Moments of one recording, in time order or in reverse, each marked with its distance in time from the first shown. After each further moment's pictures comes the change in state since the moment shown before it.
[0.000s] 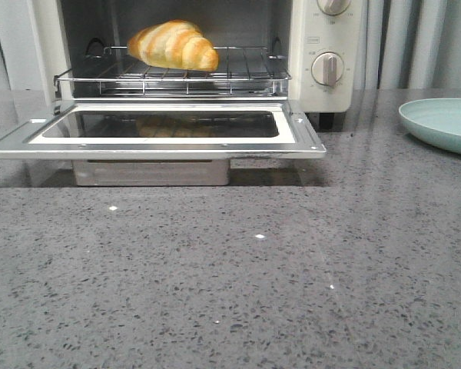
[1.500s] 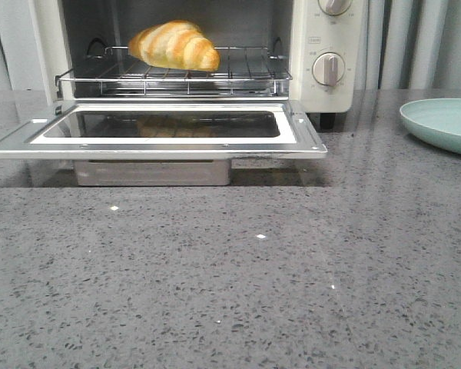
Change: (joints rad) left arm 0.319 -0.278 0.518 -0.103 -0.120 -0.092; right arm 0.000 0.000 0.000 0.002 0.002 0.004
